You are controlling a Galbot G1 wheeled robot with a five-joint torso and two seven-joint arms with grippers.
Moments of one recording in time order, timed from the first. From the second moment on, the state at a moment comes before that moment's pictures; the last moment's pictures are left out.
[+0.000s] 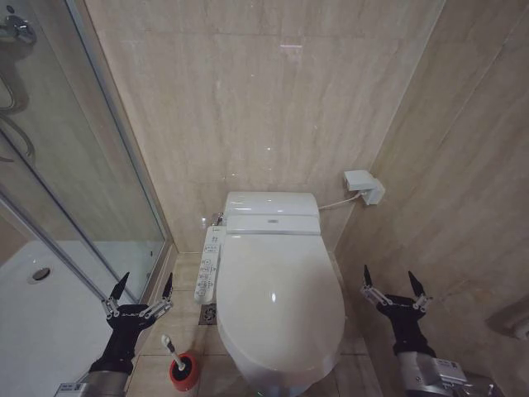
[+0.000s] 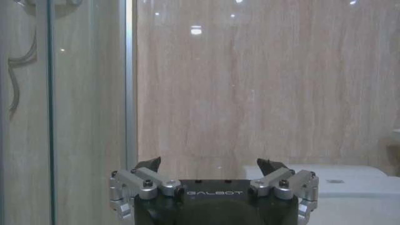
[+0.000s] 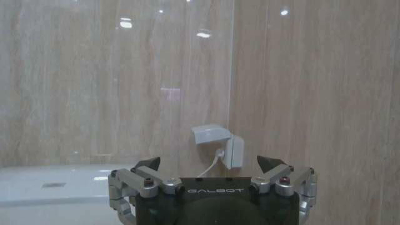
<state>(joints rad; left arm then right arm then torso) 1.79 -1.29 -0.67 -2.28 -0.28 -0.18 -0.04 -1.74 1.38 0.68 2.23 0.19 0.18 0.24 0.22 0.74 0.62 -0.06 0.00</state>
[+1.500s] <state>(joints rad) 1.79 -1.29 -0.67 -2.28 -0.28 -0.18 -0.04 -1.68 1.38 0.69 2.21 0.23 0.17 0.24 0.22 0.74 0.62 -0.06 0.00</state>
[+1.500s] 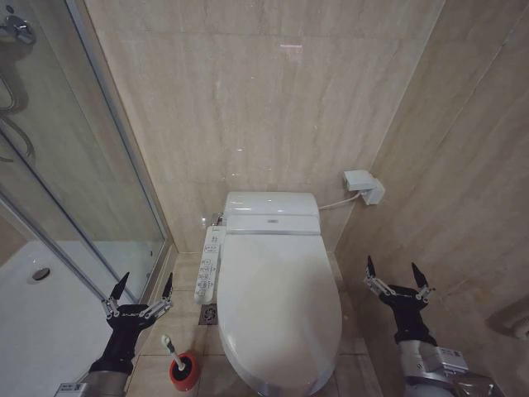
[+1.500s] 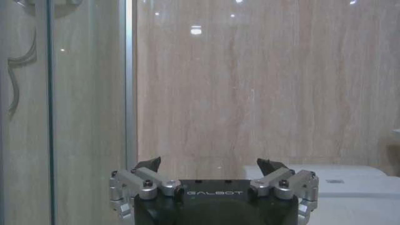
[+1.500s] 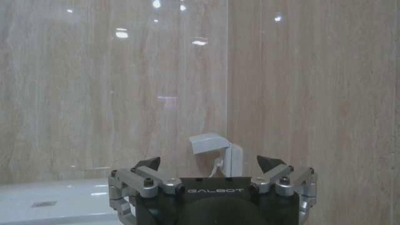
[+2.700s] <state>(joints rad) 1.79 -1.29 -0.67 -2.28 -0.28 -0.18 -0.04 -1.68 1.38 0.69 2.21 0.23 0.17 0.24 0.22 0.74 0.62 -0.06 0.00</state>
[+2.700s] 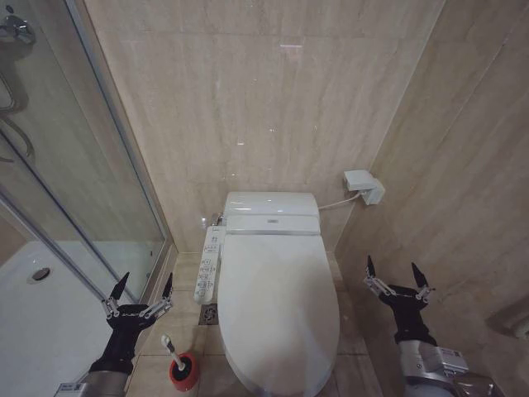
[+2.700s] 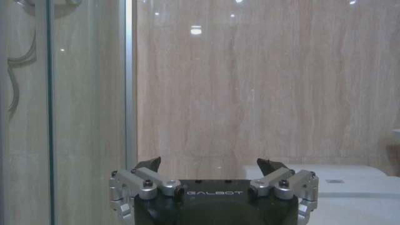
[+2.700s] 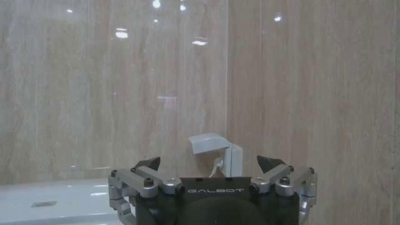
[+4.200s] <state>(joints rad) 1.49 -1.32 -0.59 -2.04 -0.35 -0.02 -0.06 -1.68 1.38 0.69 2.21 0.23 0.17 0.24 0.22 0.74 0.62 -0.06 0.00</state>
